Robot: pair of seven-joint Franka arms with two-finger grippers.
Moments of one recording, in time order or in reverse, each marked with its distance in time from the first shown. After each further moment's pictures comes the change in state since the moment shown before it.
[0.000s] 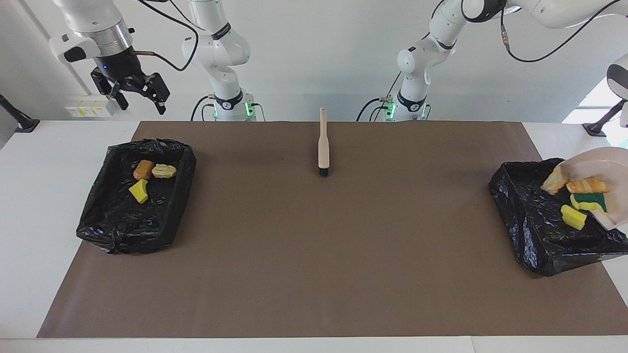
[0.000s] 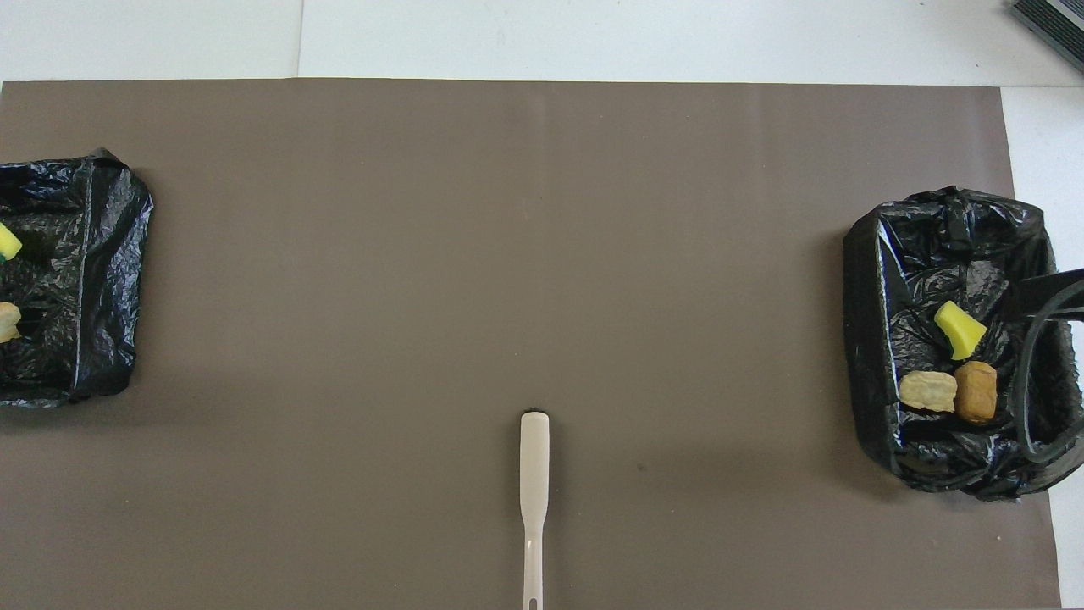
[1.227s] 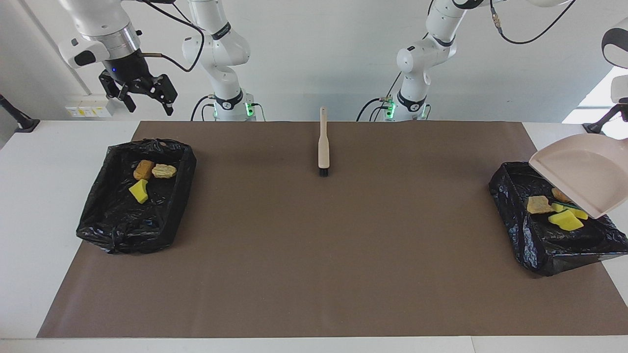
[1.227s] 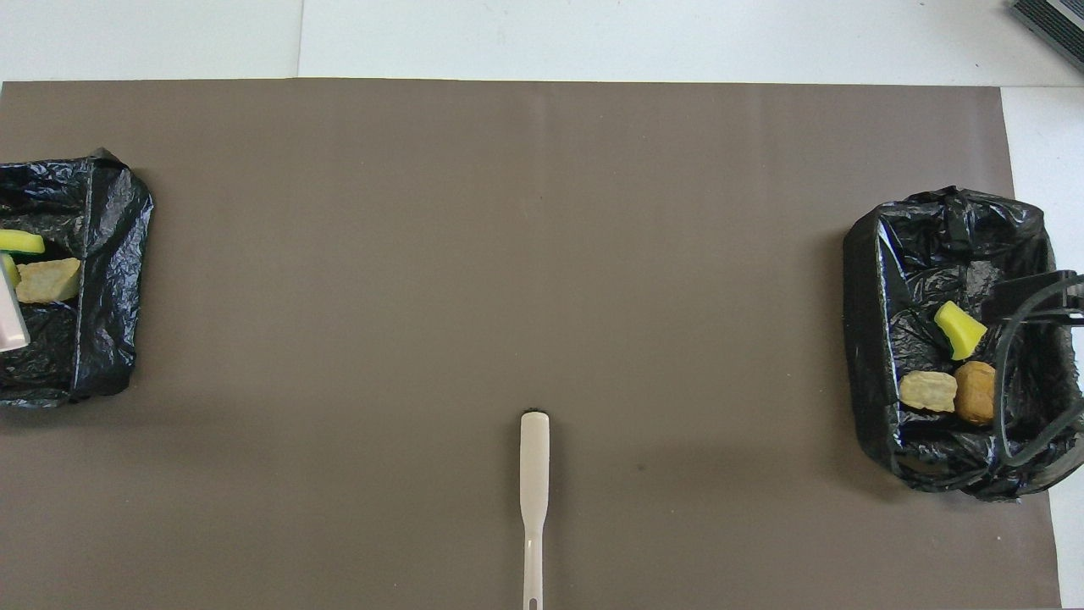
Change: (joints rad) left arm -0.105 -0.136 -0.012 -0.027 -0.250 -0.251 -0.145; right arm 0.009 0.000 0.018 -0.010 0.005 0.003 0.000
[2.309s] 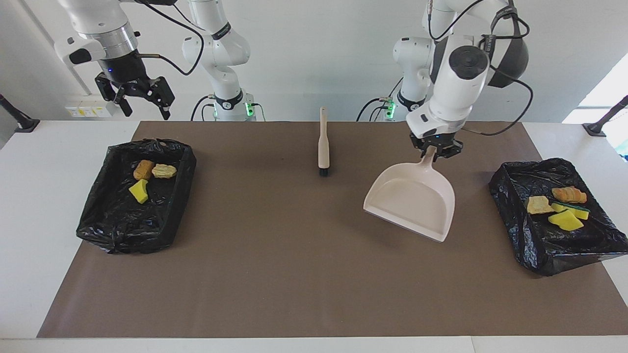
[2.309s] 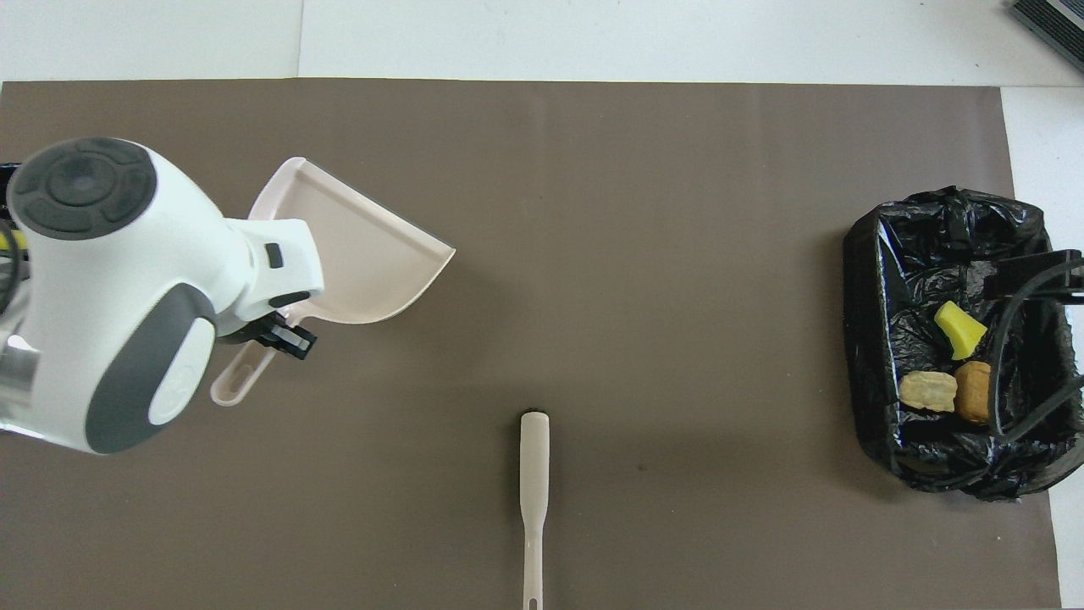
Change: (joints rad) left arm -0.696 -0.101 -0.013 -0.297 -0.436 -0.043 -1.390; right arm 0.002 0.005 0.000 -0.006 0.001 0.101 0.000
